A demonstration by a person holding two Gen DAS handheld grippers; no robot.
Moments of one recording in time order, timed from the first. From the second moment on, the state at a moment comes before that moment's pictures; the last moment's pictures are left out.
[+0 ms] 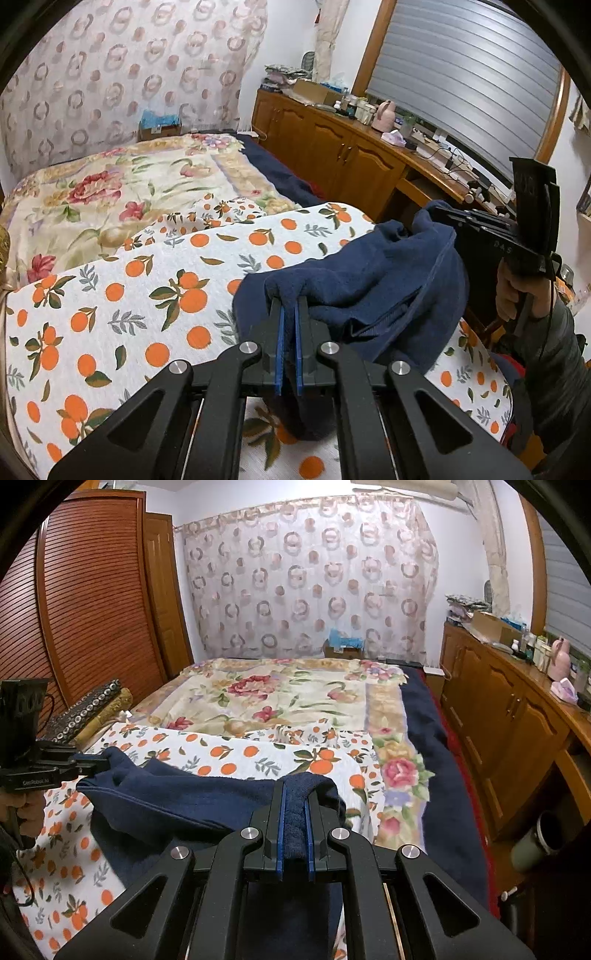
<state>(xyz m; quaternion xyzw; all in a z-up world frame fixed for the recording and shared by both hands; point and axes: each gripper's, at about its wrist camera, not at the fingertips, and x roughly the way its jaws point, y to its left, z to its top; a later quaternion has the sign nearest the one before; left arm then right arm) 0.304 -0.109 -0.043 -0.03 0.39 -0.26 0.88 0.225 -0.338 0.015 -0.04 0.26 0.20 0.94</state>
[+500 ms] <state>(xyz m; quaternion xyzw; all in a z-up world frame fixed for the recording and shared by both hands) 0.305 -0.082 -0.038 -0.03 0.38 -0.24 0.89 0.219 -0.340 0.034 -0.04 0.28 0.14 0.95</state>
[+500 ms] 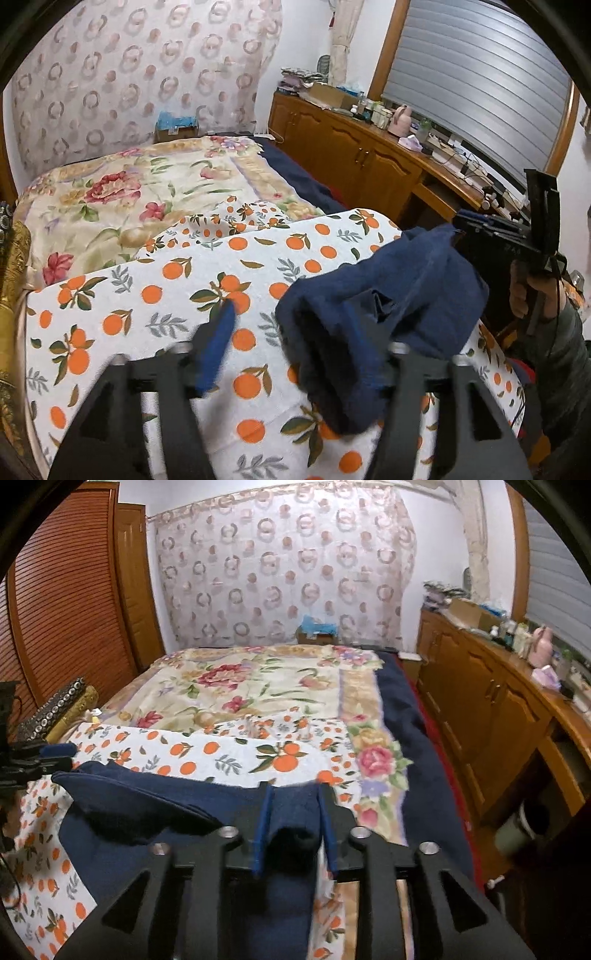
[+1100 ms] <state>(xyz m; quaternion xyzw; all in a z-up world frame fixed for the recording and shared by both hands) 0.292 -0.090 -0.056 -0.01 0.40 -0.26 0.88 0.210 -0.344 0.025 -0.04 0.33 0.18 0.93</state>
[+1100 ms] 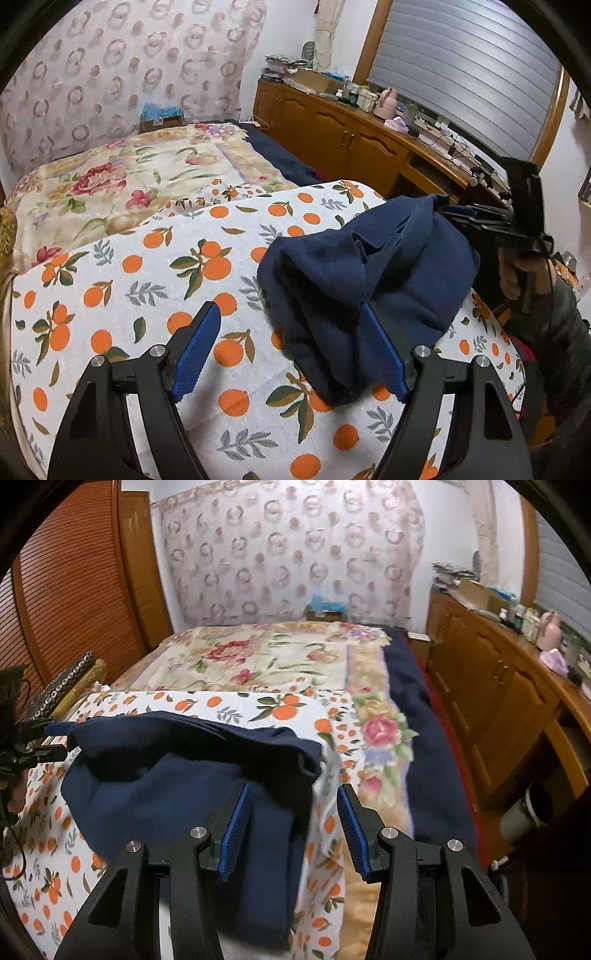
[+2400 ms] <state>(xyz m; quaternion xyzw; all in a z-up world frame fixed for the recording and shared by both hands) 0.328 -0.117 -0.064 -0.06 0.42 -0.30 0.85 0.217 -0.352 0.027 -0.01 0.33 0.16 0.93</state>
